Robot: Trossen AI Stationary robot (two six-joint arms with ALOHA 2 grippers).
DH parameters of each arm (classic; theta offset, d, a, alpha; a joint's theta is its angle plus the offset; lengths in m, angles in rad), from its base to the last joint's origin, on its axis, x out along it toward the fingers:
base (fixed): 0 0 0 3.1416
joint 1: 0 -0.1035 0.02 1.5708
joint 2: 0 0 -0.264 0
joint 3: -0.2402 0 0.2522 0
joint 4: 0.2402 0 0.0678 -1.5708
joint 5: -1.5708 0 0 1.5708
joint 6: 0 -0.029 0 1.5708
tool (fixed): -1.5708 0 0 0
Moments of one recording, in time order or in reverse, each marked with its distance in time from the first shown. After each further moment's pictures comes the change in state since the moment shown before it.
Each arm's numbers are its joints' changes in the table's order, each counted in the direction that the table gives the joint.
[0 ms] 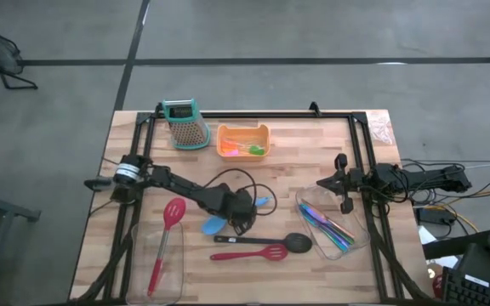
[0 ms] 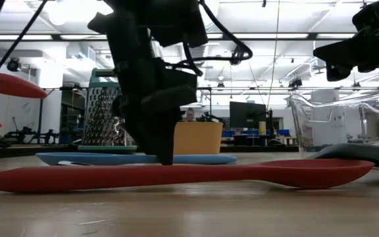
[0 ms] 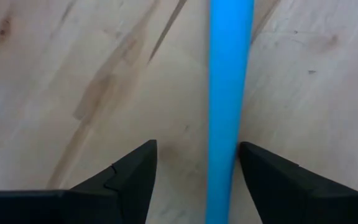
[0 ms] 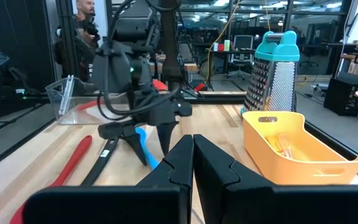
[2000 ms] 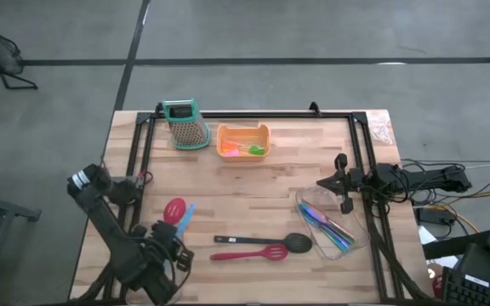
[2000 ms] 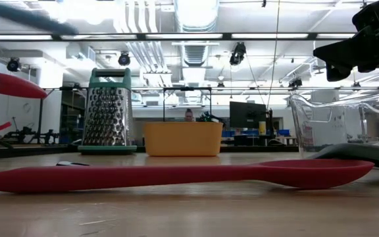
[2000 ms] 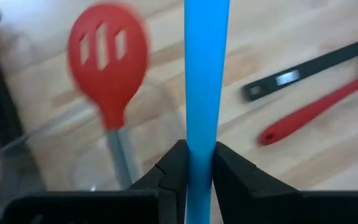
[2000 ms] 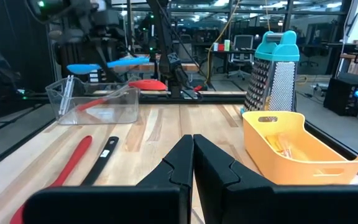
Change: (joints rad) left arm 0.678 -0.246 -0.274 0.924 -0.161 1.346; right arm 0.000 0.000 0.000 0.000 0.000 0.000
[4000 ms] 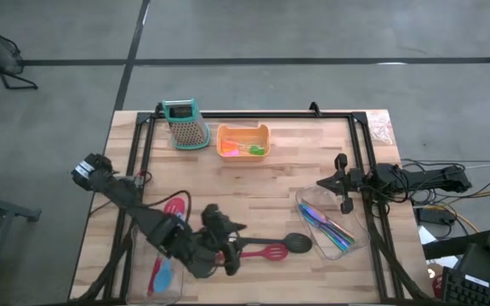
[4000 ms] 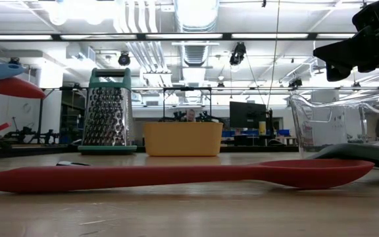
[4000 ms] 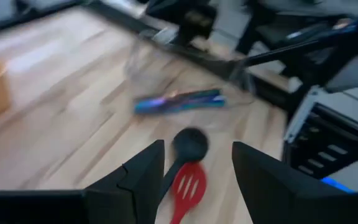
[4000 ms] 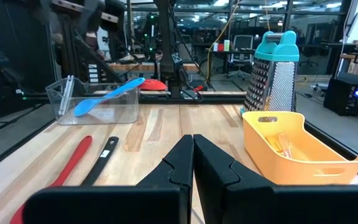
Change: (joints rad) left arm -0.261 -0.070 0.095 -1.065 -0.371 -1.198; right arm 0.000 0.000 0.000 0.000 0.000 -0.001
